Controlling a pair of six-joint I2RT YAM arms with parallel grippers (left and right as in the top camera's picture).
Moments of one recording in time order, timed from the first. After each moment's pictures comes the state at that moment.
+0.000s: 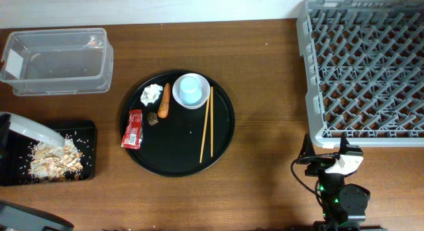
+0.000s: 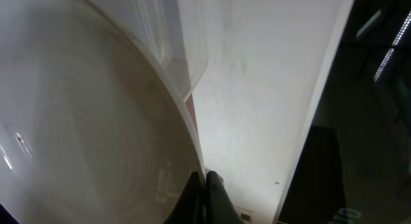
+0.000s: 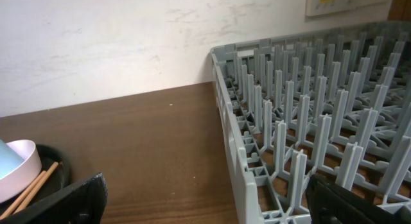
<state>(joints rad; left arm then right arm) 1.10 1.69 1.39 -0.80 1.16 -0.49 -0.05 0.02 0.01 -0.07 0.02 0.16</state>
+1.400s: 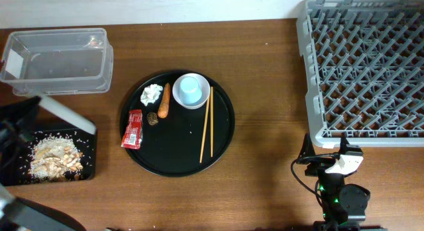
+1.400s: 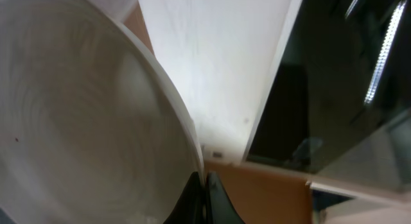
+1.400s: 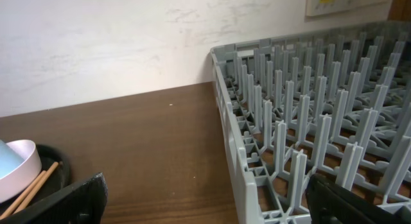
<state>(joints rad) 0.91 1.62 1.39 -0.97 1.32 -0.45 -0.05 0.02 0.01 -0.07 0.02 0.16</state>
